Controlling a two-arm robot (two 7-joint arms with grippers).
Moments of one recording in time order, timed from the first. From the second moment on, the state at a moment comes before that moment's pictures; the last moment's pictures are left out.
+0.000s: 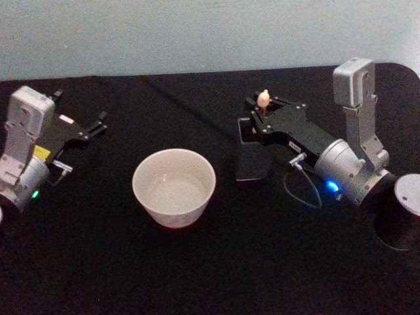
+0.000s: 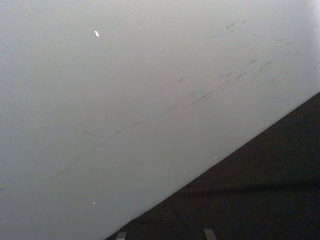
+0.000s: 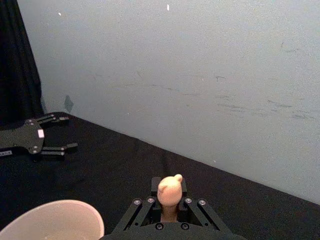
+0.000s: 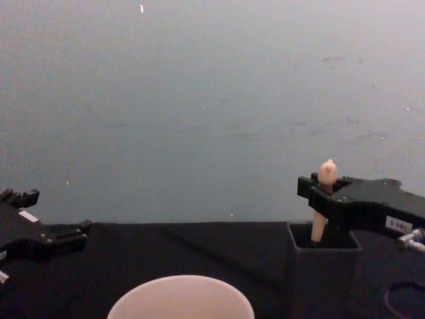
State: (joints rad) left arm -0.20 0.60 0.45 -1.41 -0.25 -0.12 0.03; right arm 0.12 0.34 -0.33 -1.62 0.33 0.04 0.32
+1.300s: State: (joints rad) left arm -0.20 0.60 0.45 -1.41 -0.25 -0.12 0.03; right arm 0.12 0.34 -0.33 -1.62 0.32 0.04 0.32
